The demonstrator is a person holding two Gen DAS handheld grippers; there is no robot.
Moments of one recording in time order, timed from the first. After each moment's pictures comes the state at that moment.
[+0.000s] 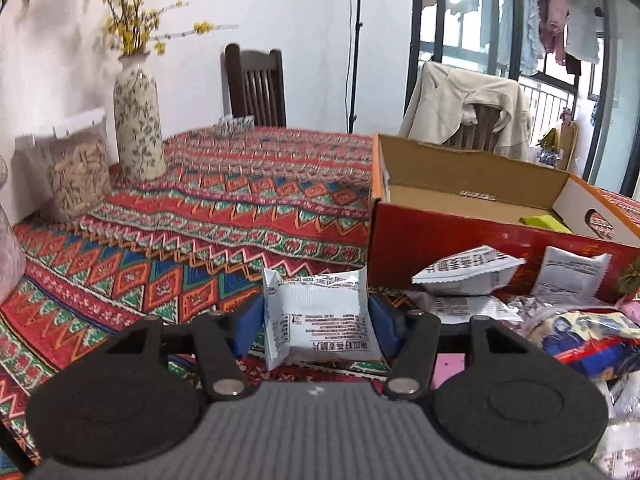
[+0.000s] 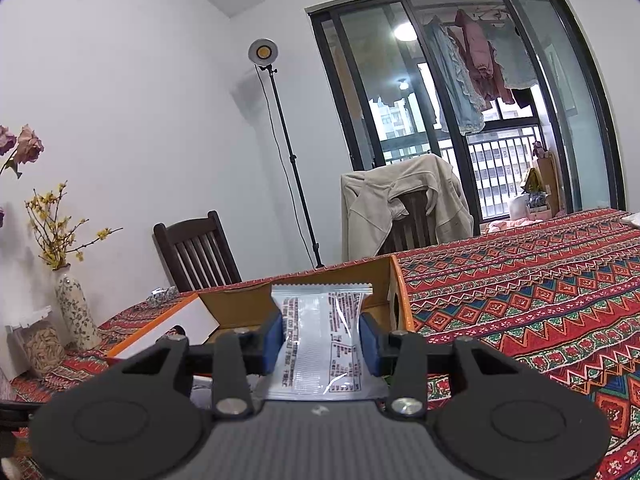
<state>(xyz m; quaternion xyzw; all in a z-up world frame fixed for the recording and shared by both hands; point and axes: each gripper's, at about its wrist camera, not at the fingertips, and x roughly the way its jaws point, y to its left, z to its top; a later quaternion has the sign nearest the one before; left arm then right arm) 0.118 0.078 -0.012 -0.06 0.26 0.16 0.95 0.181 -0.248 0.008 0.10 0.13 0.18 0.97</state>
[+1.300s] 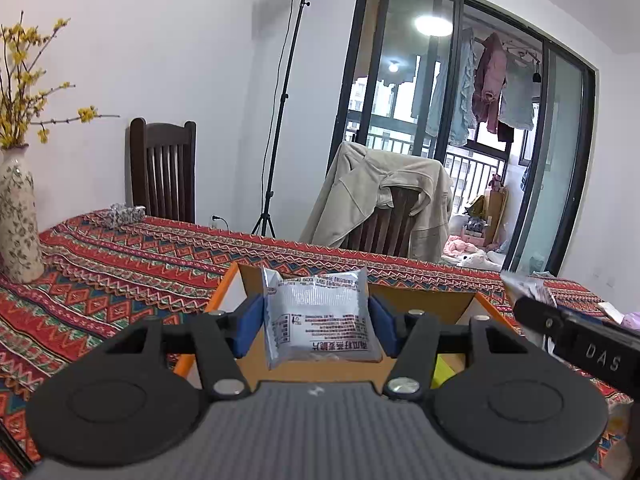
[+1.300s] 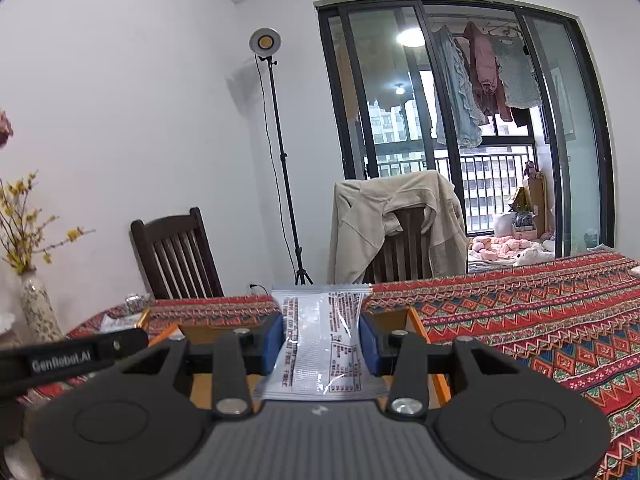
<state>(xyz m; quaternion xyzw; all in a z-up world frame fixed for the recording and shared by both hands) 0.218 0.020 0.050 -0.09 0.16 0.05 0.98 0.250 -0.190 0.056 0.05 0.14 0.15 0.98</state>
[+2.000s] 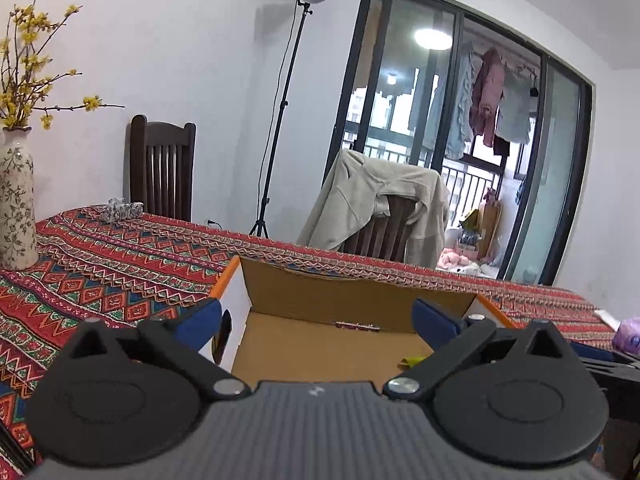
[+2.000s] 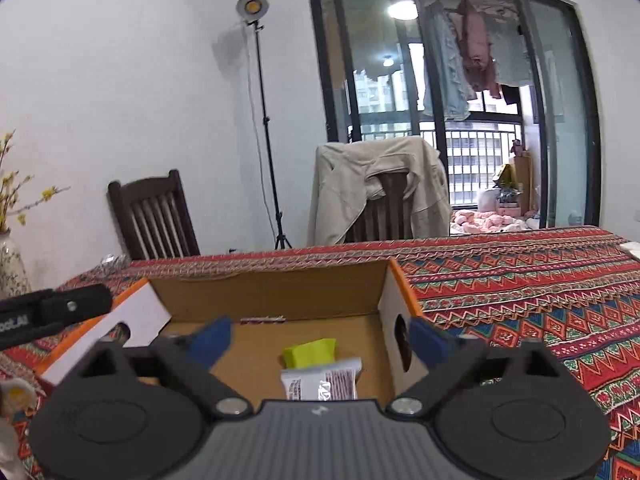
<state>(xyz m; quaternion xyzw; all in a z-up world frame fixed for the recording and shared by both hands) 0.206 0.028 0.032 -0.11 0.13 0.05 0.98 0.260 -0.192 0.026 0.04 0.18 0.12 0.98</state>
